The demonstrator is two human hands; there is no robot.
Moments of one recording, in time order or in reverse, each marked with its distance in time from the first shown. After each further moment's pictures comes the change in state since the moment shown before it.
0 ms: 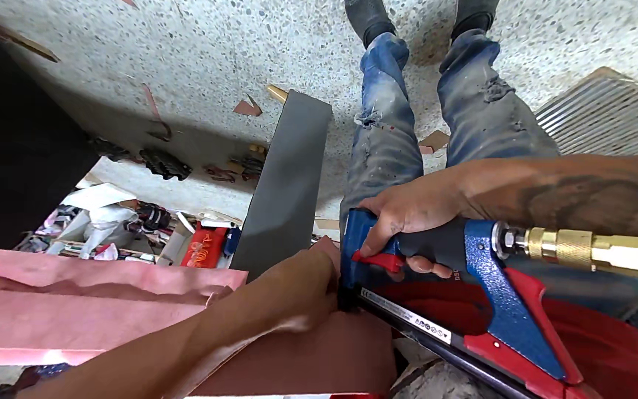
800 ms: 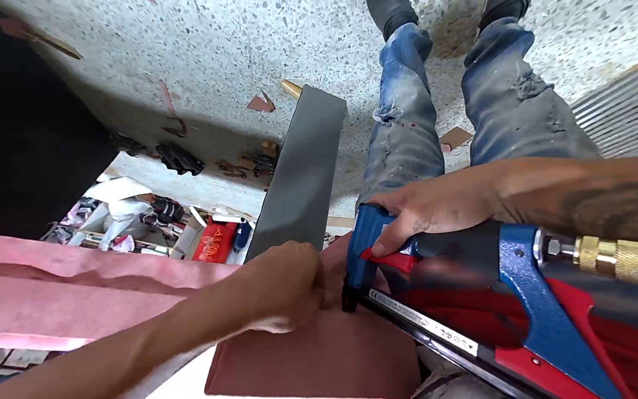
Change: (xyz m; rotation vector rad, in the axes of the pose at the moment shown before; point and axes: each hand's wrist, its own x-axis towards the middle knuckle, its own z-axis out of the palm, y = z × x) left_hand -0.027 -0.031 -0.018 0.033 0.028 -0.101; right_hand -0.015 -0.022 0.042 -0.159 0.258 -0.026
